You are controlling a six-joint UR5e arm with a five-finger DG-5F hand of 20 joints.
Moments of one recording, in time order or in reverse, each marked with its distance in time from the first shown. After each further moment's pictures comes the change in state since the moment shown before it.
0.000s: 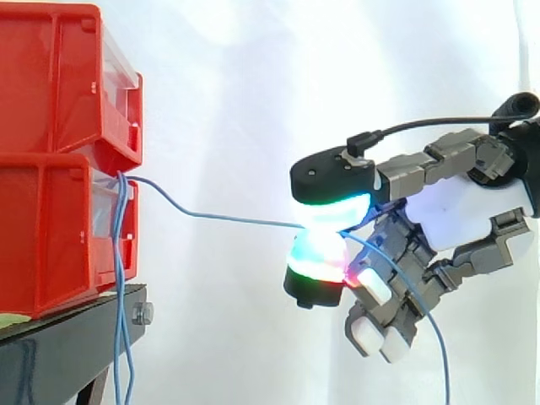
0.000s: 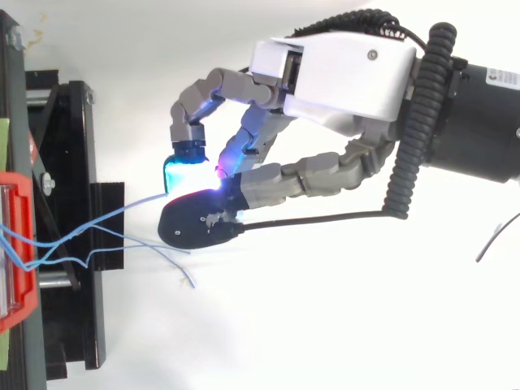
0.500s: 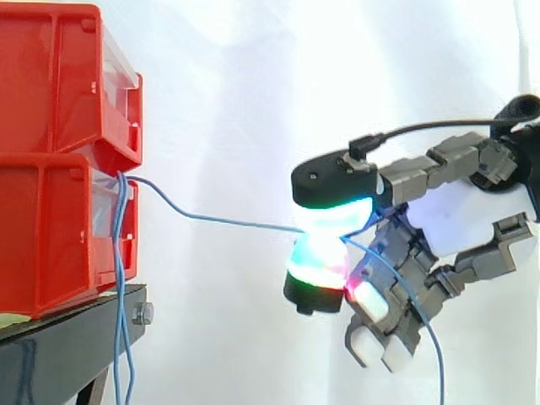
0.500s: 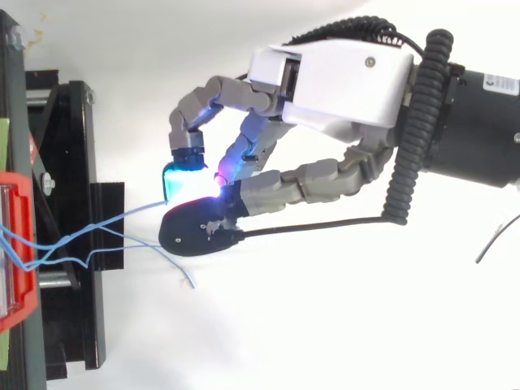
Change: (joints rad) arm 0.003 -0.001 -0.010 0.007 -0.011 0.008
